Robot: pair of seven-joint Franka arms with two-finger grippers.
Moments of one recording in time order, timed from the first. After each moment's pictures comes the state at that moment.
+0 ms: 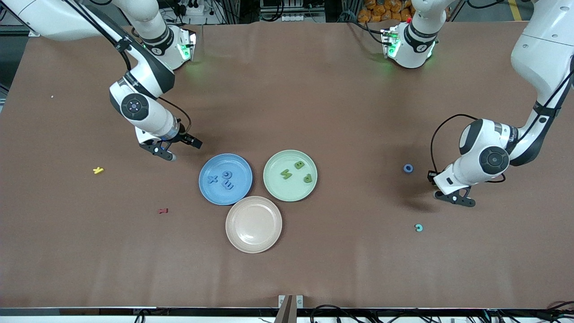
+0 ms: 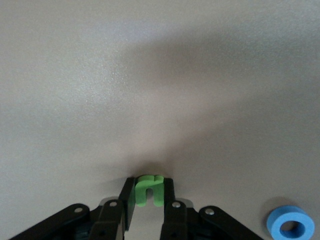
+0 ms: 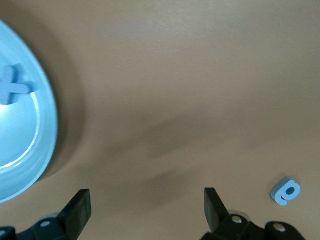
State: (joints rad) left arm 0.51 0.63 -0.53 -1.96 0.56 2.35 -0.09; right arm -0.89 0.47 1.16 -2.38 -0.54 2.34 1.14
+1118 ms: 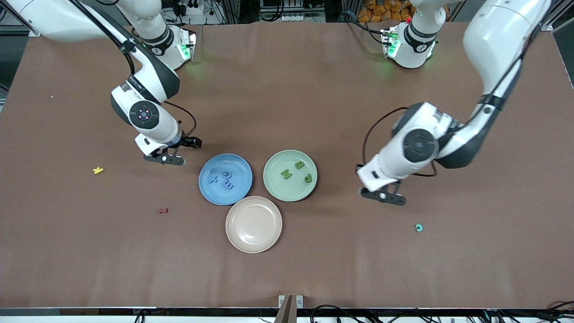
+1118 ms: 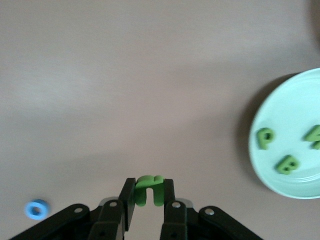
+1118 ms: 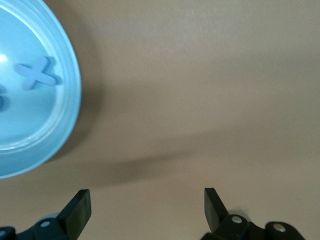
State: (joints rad) left arm 0.17 0.63 -0.75 -1.63 0.40 2.04 -0.45; right arm -0.71 0.46 1.07 -2.21 -0.55 2.14 0.85
